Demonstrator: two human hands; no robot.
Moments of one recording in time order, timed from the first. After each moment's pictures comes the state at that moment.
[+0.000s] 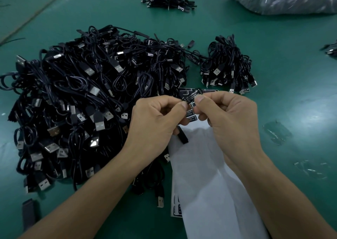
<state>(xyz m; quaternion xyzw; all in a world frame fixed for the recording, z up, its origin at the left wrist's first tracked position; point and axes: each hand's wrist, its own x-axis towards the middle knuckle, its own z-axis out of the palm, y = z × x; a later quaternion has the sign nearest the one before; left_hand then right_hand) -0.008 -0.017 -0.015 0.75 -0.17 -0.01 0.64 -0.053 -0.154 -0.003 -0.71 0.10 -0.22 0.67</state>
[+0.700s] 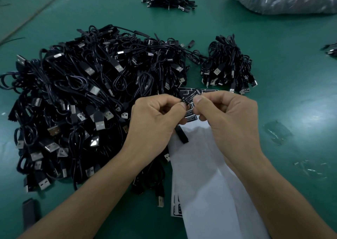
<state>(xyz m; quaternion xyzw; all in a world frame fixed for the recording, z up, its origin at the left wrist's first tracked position) -0.009 -0.017 -0.014 0.76 -0.17 0.01 0.63 -0.053 -0.154 -0.005 -0.74 0.09 -0.23 0.62</state>
